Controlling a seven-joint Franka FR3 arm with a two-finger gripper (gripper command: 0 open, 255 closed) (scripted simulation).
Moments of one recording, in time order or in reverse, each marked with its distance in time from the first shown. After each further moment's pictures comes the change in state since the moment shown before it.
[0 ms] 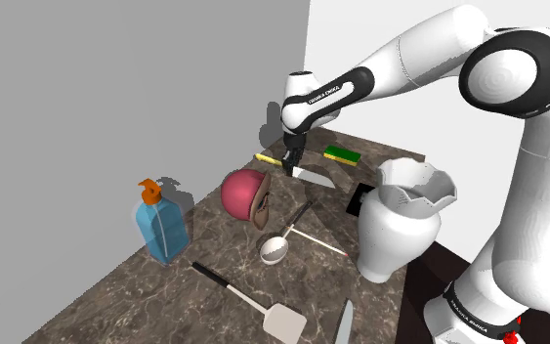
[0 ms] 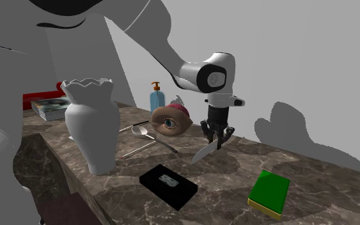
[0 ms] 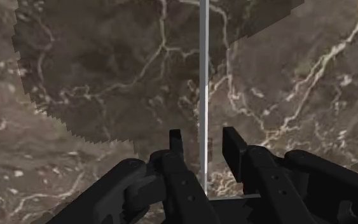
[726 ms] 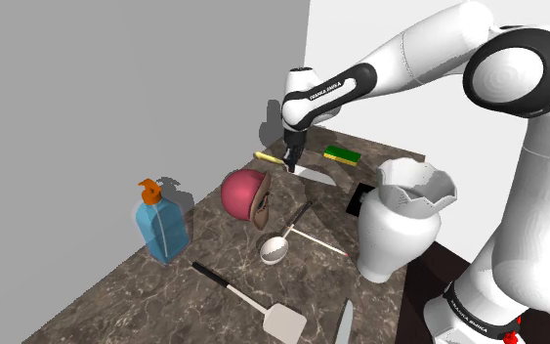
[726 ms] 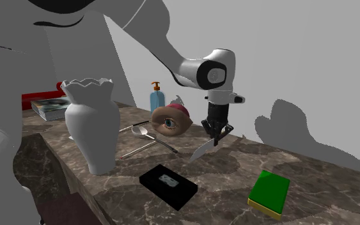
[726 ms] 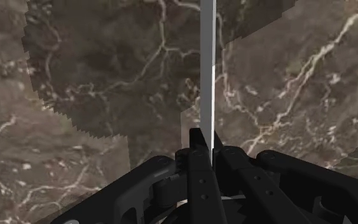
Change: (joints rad) arm 0.000 -0.016 0.000 0.008 -0.001 -0.023 0.001
